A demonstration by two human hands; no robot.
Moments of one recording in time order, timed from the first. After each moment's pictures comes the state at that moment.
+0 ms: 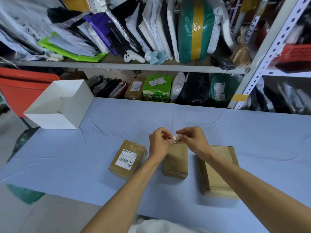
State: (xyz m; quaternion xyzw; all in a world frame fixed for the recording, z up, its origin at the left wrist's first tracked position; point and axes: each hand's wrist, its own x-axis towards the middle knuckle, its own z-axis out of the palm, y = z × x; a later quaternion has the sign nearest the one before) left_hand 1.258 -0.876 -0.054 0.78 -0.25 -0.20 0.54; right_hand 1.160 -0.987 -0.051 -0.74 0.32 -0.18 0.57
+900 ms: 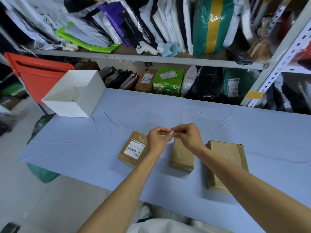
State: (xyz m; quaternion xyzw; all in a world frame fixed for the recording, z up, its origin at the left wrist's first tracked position) left_hand 1.265 -0.844 -0.061 0.77 -0.13 -0.22 0.59; right_hand 1.187 -0.955 -0.053 -0.77 0.29 -0.15 0.55
